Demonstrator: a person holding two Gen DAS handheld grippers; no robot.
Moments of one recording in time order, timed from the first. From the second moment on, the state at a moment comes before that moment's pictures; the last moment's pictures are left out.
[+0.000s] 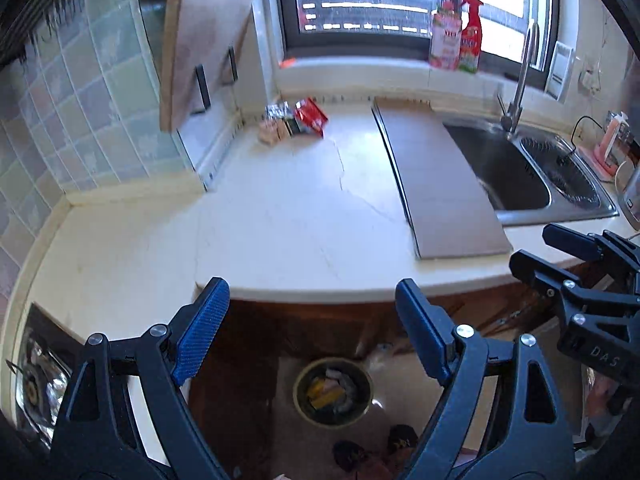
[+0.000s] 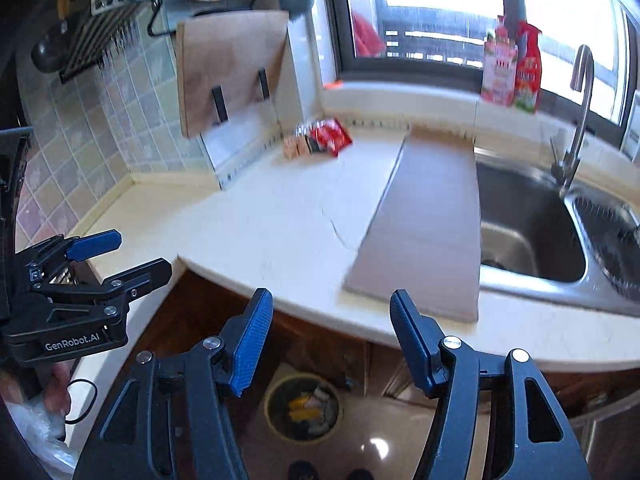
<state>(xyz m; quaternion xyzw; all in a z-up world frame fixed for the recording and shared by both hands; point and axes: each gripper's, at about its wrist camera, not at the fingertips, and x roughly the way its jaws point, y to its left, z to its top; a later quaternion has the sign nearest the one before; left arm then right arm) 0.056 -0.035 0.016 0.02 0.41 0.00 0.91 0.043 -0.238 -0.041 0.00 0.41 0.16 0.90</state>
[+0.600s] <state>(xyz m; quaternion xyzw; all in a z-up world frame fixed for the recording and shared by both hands) 0.156 -0.001 0.052 0.07 0.37 0.03 0.92 0.143 -0.179 0.089 -0.06 0.31 0.17 0.93</state>
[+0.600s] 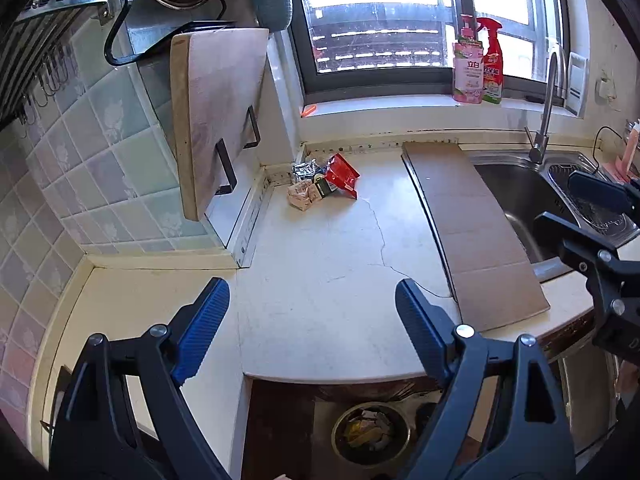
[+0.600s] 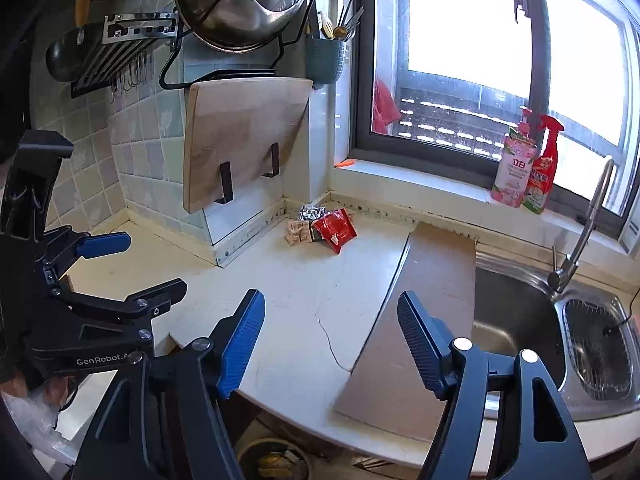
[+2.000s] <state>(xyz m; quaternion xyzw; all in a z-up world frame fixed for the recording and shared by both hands) 0.538 0.055 -0.129 0.06 0.51 0.12 0.85 0.613 -0.074 -0.202 -0.05 0.43 0.30 0.85</state>
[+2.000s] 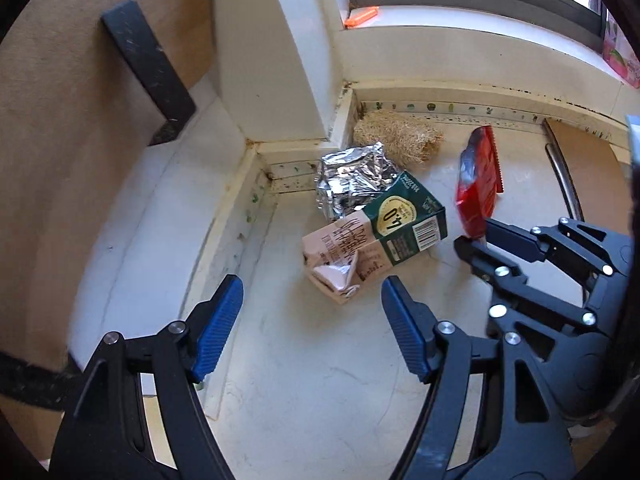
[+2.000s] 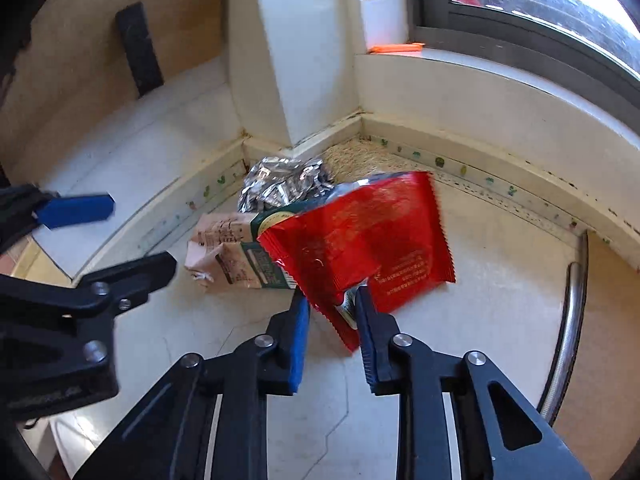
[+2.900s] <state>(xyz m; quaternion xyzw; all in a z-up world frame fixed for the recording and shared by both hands) 0.621 0.045 -0.188 0.06 0.59 0.00 0.81 0.618 -0.123 -0.188 0.04 0.44 0.32 0.84</state>
